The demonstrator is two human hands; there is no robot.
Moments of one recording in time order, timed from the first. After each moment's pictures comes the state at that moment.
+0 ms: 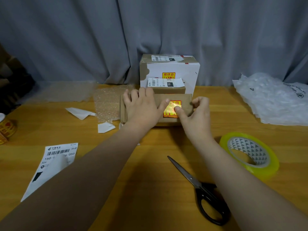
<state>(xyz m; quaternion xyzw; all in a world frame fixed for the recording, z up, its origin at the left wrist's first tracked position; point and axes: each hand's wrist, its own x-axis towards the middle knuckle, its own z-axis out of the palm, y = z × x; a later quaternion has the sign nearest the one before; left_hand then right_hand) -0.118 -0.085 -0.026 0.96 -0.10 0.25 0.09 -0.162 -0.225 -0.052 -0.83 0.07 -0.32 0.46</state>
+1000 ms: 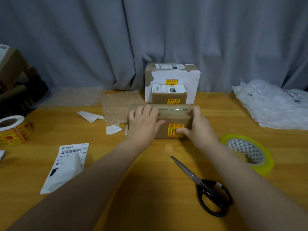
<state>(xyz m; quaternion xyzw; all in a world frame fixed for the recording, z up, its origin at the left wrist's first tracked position) -0.149 -0.054 -0.052 0.92 -0.22 0.31 0.12 -0.187 -0.235 -0.045 -0.92 0.01 -0.17 0.34</state>
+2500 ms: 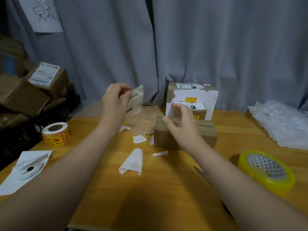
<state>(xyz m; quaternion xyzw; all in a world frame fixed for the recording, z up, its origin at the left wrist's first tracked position) -0.161 0.076 0.048 0.79 -0.12 0.42 0.43 -0.201 -0.118 0.013 -0.86 -0.10 -0.25 0.43</state>
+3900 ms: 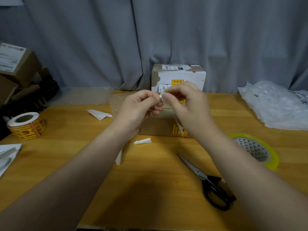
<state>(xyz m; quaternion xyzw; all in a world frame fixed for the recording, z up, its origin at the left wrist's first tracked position) -0.198 -0.026 0.024 0.65 -0.17 0.01 0.74 -0.208 -0.173 0.021 -0.81 -0.19 -0.40 0.39</state>
